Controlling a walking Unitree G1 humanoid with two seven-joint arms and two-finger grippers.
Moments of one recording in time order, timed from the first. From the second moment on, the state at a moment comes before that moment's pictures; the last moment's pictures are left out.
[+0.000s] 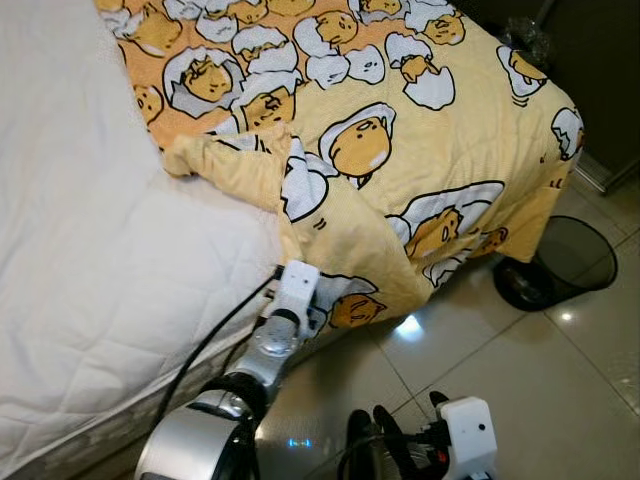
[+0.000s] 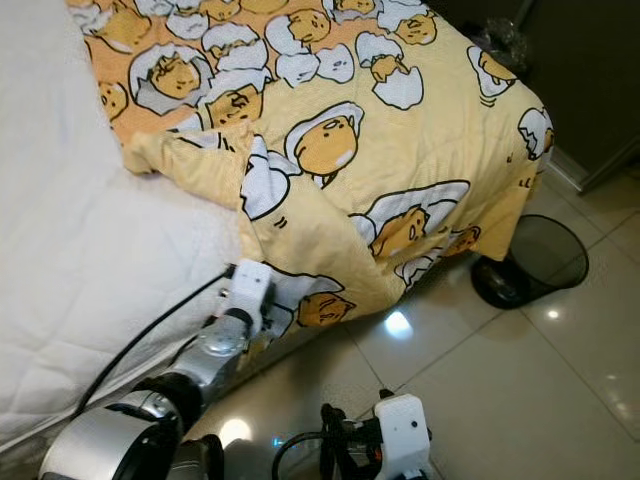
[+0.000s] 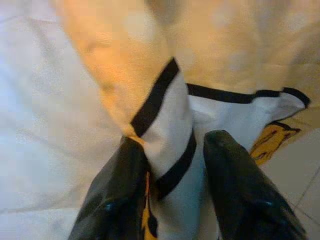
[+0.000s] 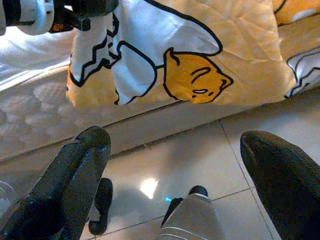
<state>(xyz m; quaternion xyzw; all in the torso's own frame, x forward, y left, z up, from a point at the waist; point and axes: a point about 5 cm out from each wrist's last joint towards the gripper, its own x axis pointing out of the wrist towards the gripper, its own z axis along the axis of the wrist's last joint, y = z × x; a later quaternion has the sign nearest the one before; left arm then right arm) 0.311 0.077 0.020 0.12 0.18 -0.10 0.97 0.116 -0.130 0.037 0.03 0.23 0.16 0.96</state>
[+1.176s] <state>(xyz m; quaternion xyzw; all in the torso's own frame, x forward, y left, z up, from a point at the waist) 0.299 0.084 0.021 0.08 0.09 -0.10 0.99 0.129 -0.143 0.038 0.00 0.23 0.17 0.96</state>
